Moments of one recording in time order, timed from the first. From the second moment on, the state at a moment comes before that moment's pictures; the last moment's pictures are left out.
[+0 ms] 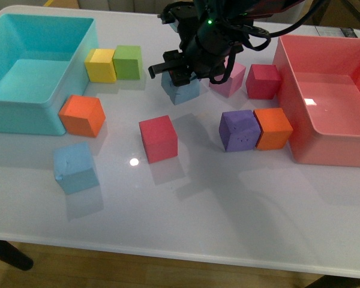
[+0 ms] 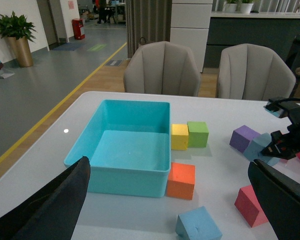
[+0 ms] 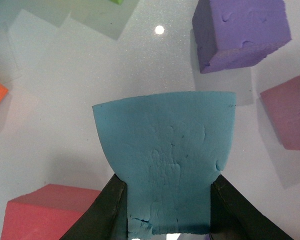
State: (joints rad) left arm 0.00 0.01 0.02 0.00 0.00 0.00; right arm 0.46 2.54 1.92 -0.25 0.01 -0.07
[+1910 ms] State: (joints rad) left arm 0.00 0.01 0.02 0.00 0.00 0.00; right arm 0.40 2.13 1.50 0.07 -0.01 -0.07
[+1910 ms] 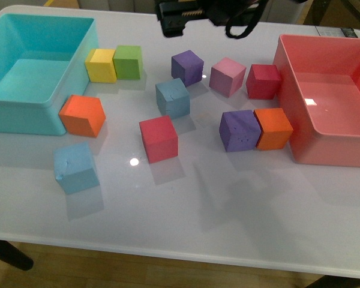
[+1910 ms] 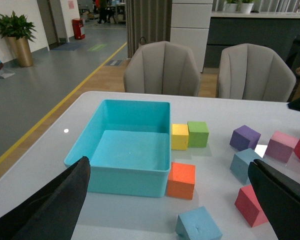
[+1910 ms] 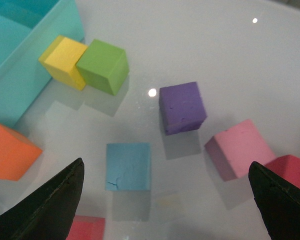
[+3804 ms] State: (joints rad) left arm 0.00 0.01 0.02 0.00 0.00 0.00; right arm 0.00 0.41 0.02 0.40 0.00 -0.01
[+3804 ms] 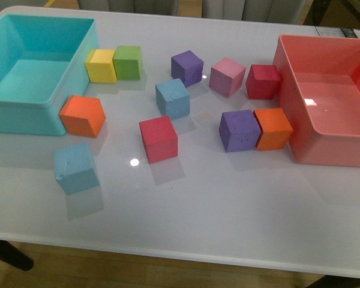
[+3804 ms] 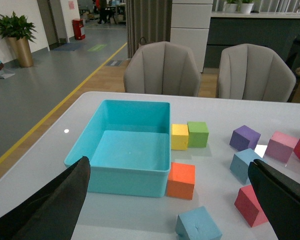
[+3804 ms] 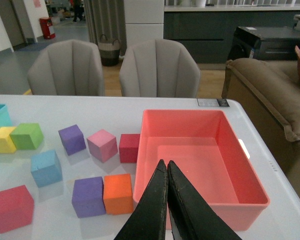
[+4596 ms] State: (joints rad) left arm 0.00 0.01 0.02 0.00 0.00 0.00; right arm 0.00 0.02 0.02 0.01 0.00 -0.01
